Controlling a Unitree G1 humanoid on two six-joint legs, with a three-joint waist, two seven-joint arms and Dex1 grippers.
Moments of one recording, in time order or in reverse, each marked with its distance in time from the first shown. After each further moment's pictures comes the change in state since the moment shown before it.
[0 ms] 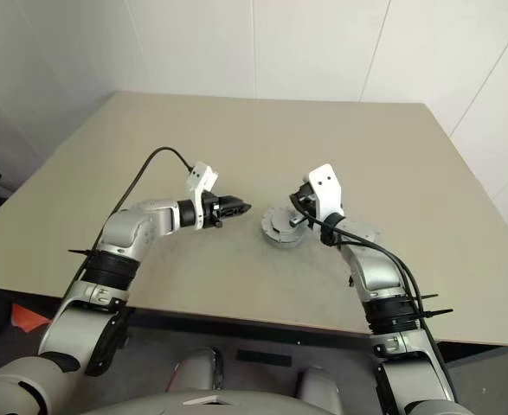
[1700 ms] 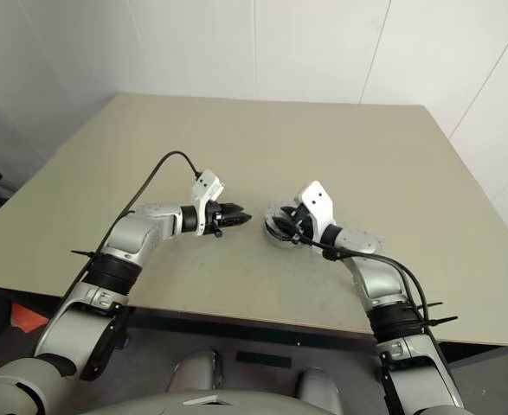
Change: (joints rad) left arm 0.014 -0.008 -0.060 0.032 0.087 -0.079 -0.013; right arm 0.040 -0.029 0.071 0.073 -0.009 -0.113 0.234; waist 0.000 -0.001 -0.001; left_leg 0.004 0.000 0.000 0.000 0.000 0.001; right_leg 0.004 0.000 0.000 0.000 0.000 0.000
